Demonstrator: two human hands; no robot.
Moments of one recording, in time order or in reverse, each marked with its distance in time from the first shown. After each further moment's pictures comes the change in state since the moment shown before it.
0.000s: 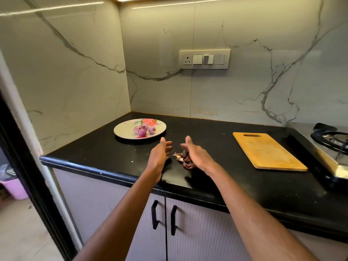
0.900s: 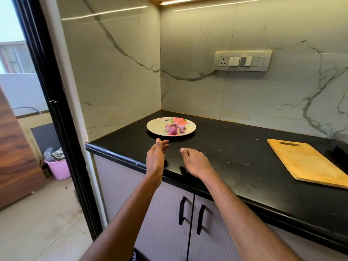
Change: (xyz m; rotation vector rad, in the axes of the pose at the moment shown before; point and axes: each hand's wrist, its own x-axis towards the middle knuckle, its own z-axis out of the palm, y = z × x) left_hand -0.035 0.002 -0.084 -0.092 0.390 0.087; right_hand 0.013 -0.044 0.095 -0.266 0.075 -0.233
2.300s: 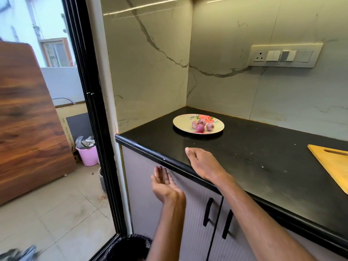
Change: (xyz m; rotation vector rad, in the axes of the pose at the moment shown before) left_hand -0.029 -0.055 -0.039 -1.227 0.609 -0.193; right_hand -0.006 -0.049 0.028 0.034 -0.132 -0.166
